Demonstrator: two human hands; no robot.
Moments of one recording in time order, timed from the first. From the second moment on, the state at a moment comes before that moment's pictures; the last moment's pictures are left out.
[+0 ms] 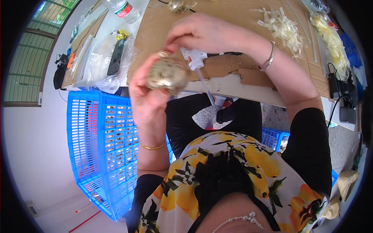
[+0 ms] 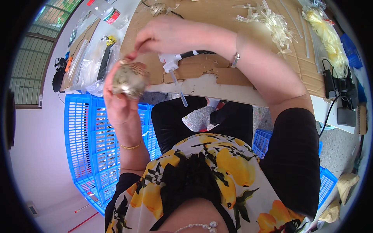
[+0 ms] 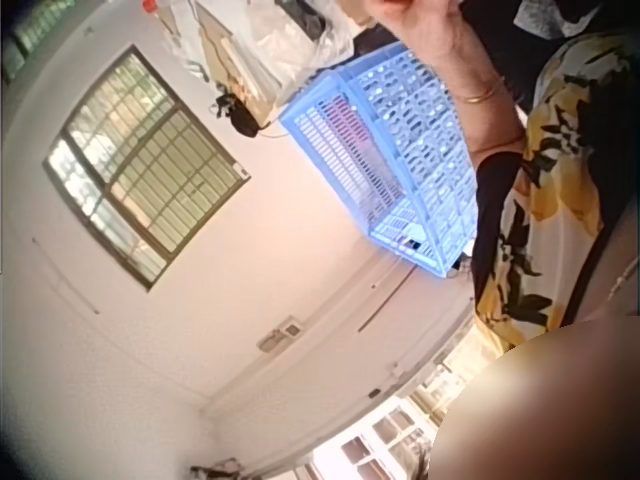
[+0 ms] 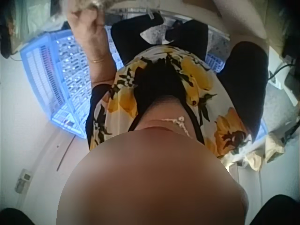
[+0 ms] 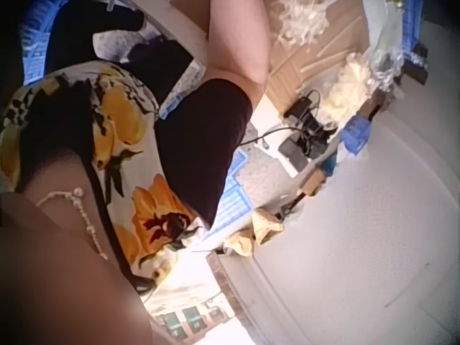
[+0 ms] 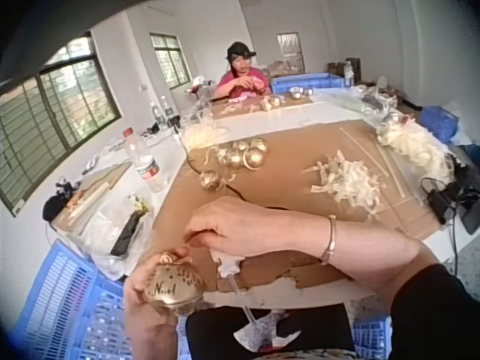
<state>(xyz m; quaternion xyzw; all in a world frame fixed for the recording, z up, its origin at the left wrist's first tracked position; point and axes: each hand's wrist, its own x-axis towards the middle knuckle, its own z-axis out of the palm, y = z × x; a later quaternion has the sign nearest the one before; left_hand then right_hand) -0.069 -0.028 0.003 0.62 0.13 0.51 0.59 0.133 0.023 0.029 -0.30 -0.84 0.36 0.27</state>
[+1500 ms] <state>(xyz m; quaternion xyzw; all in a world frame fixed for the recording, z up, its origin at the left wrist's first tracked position) -0.108 -0.012 -0.021 0.47 0.24 0.60 0.59 0.137 0.009 0.047 -0.25 -0.71 0.60 0.26</state>
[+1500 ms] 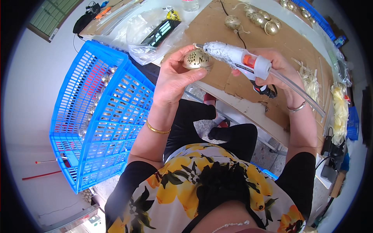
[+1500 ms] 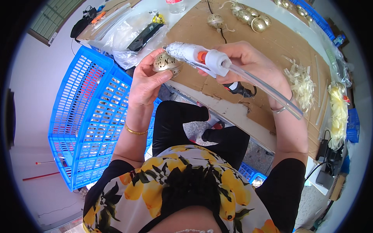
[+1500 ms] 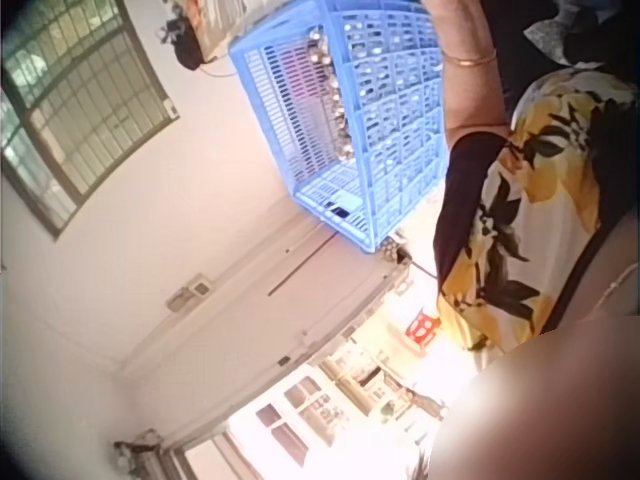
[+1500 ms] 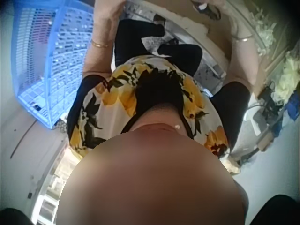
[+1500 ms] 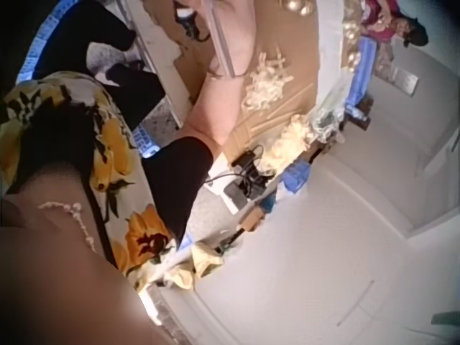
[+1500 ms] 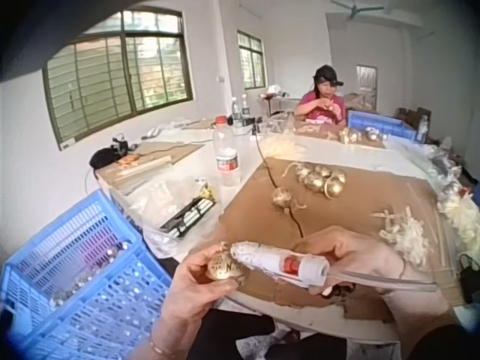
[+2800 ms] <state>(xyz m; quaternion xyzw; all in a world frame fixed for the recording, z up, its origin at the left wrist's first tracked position) -0.105 -0.015 -0.015 0.48 0.28 0.63 0.55 0.137 0.007 0.054 -0.31 -0.75 0.52 0.25</state>
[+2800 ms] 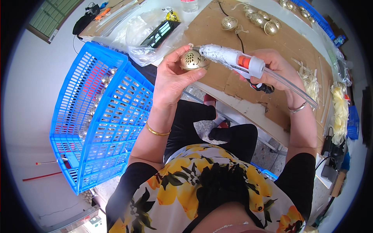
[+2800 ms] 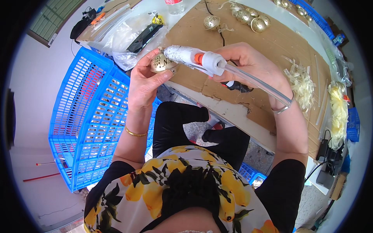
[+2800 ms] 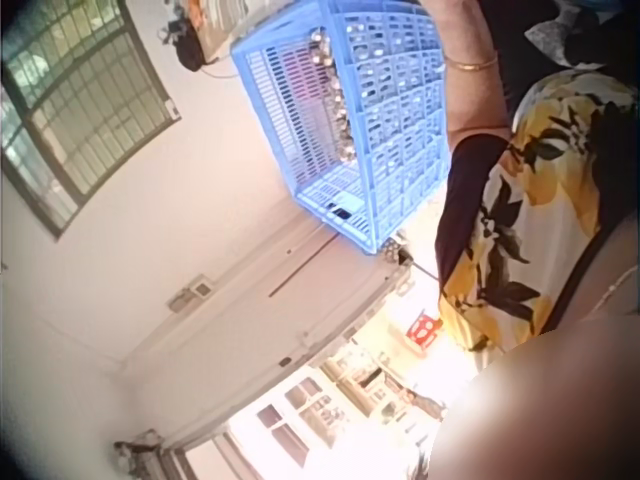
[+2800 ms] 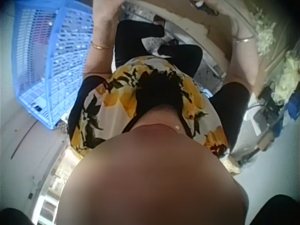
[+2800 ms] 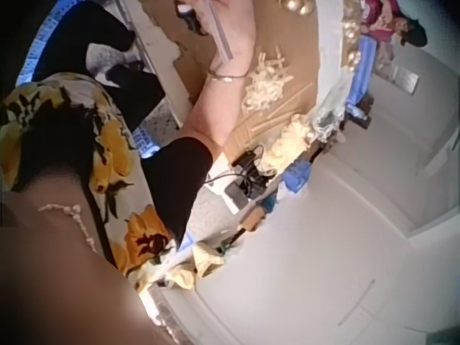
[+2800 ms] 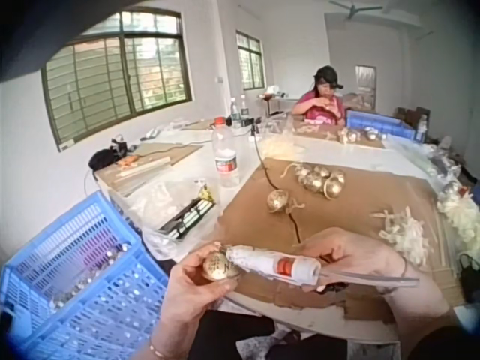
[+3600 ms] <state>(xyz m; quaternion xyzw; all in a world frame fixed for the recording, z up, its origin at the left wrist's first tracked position) -0.123 0.037 -0.046 0.49 0.34 0.70 0.40 0.135 0.028 0.016 -0.37 -0.92 0.07 0.10</state>
